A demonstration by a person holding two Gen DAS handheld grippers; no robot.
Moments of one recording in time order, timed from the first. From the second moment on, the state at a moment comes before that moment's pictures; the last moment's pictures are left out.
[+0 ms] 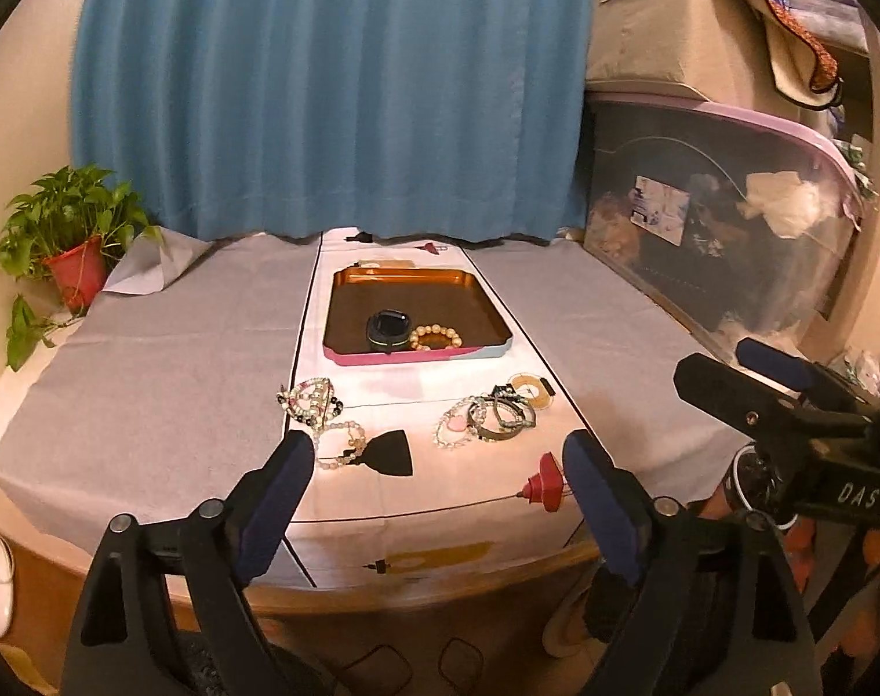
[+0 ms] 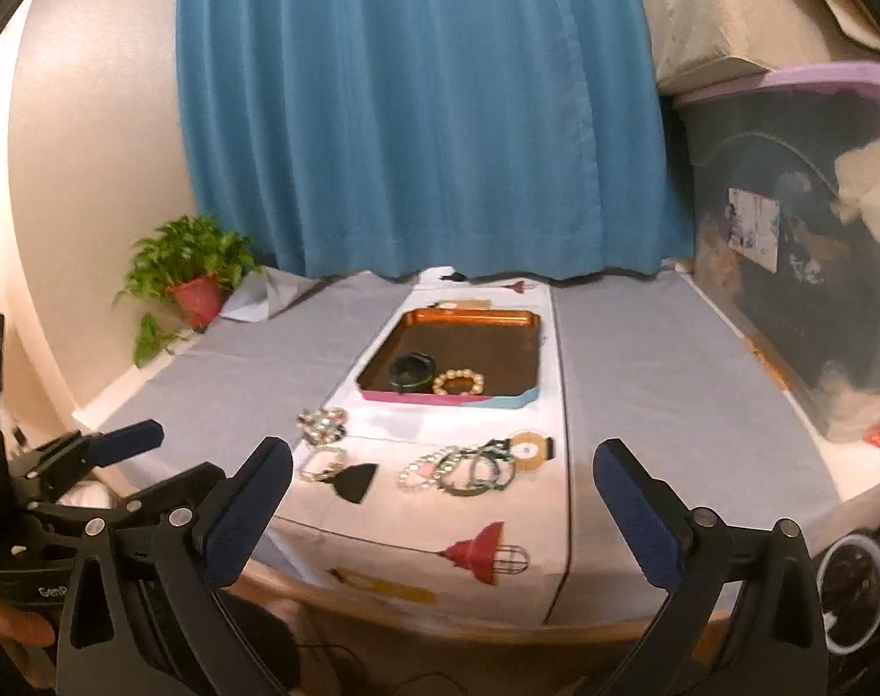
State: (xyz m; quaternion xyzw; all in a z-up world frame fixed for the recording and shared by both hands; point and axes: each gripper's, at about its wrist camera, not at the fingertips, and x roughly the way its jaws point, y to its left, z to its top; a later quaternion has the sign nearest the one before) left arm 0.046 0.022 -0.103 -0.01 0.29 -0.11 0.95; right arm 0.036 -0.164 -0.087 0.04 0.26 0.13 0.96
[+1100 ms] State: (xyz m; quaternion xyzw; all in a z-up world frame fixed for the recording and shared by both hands) left arm 0.220 -0.030 -0.252 0.05 0.39 -0.17 0.90; right arm 0.197 -0.158 -0.259 0.01 0.40 0.23 0.88
